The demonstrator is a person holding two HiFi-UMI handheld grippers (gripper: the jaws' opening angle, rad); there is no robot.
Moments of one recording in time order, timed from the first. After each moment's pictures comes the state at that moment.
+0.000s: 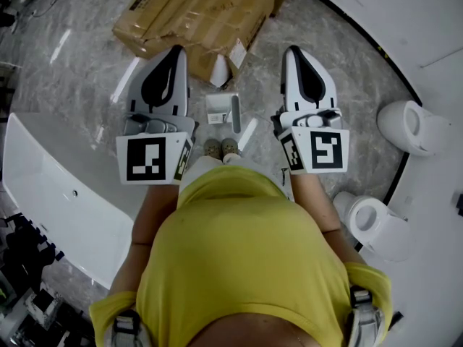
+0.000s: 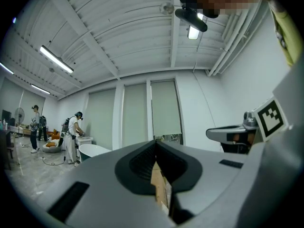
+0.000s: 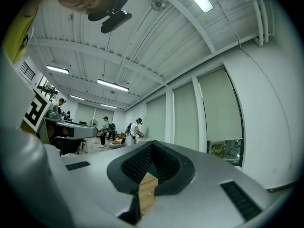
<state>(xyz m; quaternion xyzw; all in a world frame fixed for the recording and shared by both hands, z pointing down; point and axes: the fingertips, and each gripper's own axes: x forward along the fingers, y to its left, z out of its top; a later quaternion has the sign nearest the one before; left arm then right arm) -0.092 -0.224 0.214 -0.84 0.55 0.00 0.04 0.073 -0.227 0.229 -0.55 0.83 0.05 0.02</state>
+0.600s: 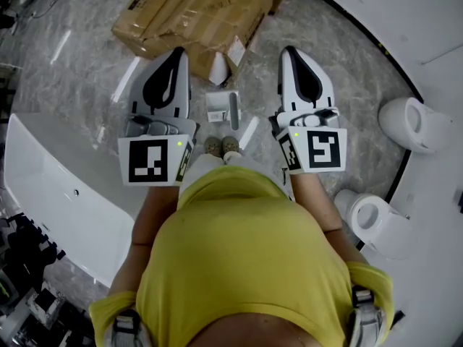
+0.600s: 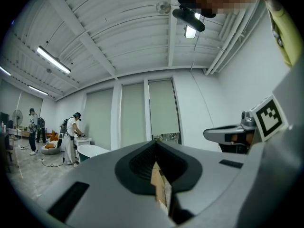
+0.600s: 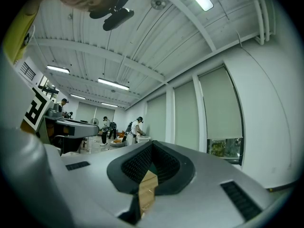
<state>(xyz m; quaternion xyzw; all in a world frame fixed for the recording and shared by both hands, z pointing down) -0.079 -0.217 0.219 -0.84 0.54 -0.01 0.05 0.079 -0.221 0.237 -0.55 0.84 0.04 0.01</state>
